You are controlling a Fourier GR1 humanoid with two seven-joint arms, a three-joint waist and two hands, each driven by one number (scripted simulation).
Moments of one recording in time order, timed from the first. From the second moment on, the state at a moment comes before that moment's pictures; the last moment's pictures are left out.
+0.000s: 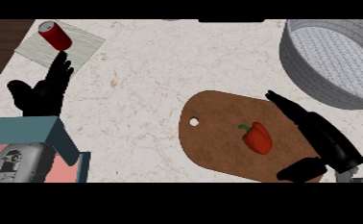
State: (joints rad) left arm -0.22 0.28 0.07 -1.44 0.05 0.14 0.15; right arm 0.00 -0.46 0.18 -1.78 0.44 0.30 0.12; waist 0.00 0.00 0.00
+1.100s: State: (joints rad) left arm -0.19 0.24 0.13 -1.46 0.01 0.08 0.14; right arm -0.05 -0.28 0.16 -1.57 0.72 0.28 0.03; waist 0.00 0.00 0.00
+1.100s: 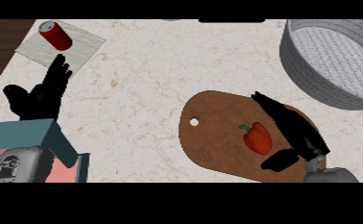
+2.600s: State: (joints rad) left arm -0.20 0.22 0.14 -1.50 -0.02 0.06 0.18; right arm -0.08 -0.23 0.18 -1.41 0.85 0.26 -0.15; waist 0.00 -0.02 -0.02
